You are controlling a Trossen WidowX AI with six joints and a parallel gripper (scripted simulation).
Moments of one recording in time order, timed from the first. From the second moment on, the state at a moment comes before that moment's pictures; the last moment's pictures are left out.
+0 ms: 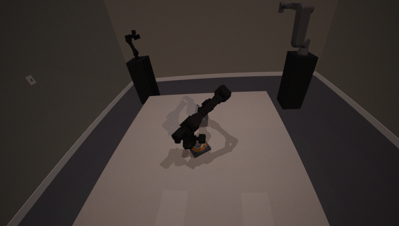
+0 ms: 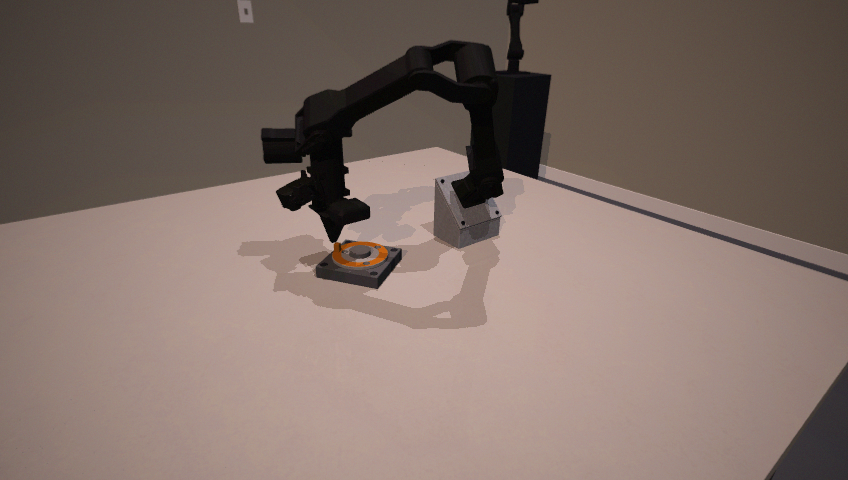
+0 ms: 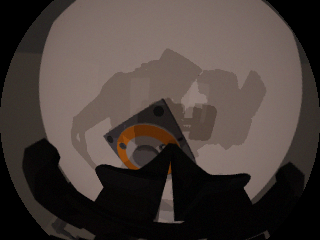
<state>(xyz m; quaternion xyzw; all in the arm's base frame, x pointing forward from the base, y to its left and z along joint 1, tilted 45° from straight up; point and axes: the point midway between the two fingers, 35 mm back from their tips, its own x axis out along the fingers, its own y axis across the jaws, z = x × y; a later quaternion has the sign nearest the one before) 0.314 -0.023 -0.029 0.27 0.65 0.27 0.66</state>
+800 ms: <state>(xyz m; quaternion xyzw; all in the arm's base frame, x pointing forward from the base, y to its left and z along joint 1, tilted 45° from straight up) 0.313 -0.045 -0.010 0.27 0.65 0.27 0.66</state>
